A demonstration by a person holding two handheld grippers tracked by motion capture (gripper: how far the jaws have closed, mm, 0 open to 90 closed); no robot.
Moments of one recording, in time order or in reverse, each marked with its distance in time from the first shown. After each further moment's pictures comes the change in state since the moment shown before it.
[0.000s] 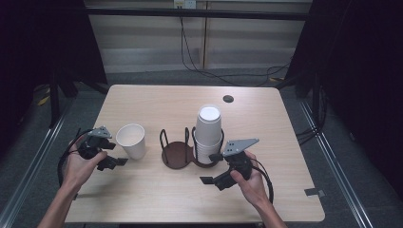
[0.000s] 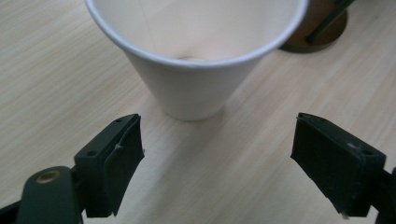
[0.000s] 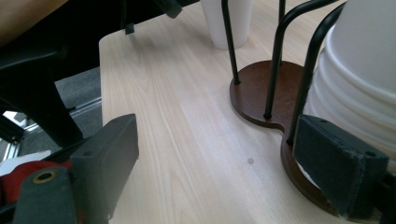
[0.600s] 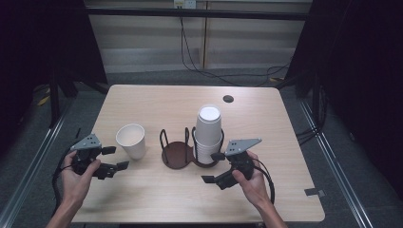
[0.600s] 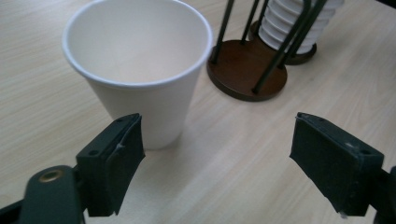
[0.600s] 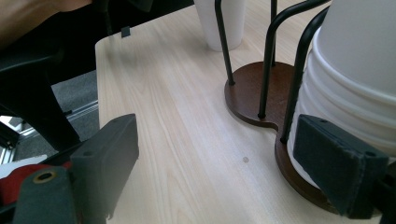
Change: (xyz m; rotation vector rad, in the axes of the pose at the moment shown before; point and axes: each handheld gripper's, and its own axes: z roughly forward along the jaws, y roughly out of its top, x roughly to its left) left arm -0.039 -0.019 -0.019 -0.243 0.008 -0.033; right arm -0.001 -0.001 -0.004 -0.011 -0.016 0.007
